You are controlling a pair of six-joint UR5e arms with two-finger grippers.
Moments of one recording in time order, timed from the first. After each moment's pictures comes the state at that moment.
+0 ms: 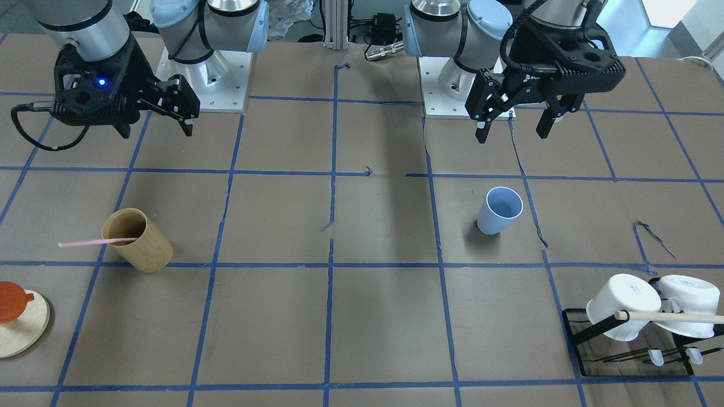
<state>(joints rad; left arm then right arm) -1.56 -1.48 -1.60 -1.44 1.60 -0.11 1.52 -1.62 1.61 -1.52 -1.56 -0.10</state>
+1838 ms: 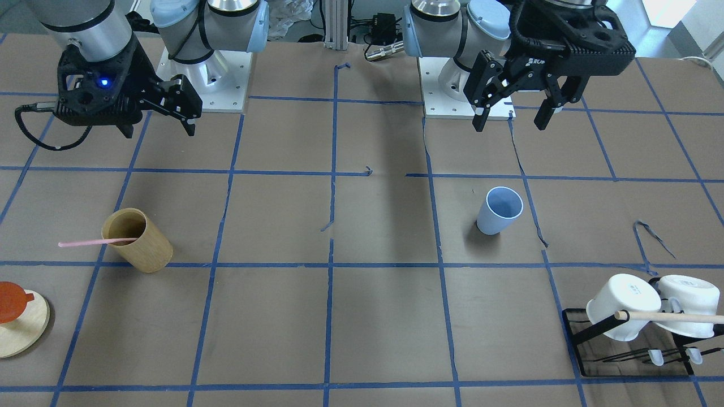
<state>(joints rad) -1.55 -1.48 -1.55 -1.48 1.54 -0.11 1.52 -1.62 1.61 -1.52 -1.55 -0.10</state>
